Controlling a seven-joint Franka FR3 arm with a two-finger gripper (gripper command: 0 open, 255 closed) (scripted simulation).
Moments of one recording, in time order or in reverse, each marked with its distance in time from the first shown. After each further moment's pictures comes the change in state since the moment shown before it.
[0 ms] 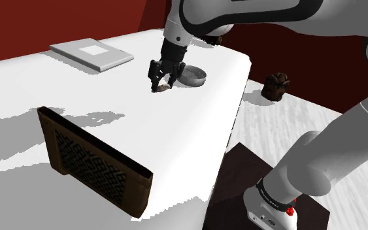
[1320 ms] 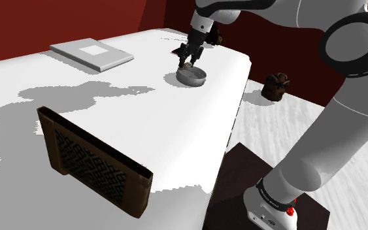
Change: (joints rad) arm -0.194 0.253 -0.219 0.316 -0.025 -0.126 -0.387
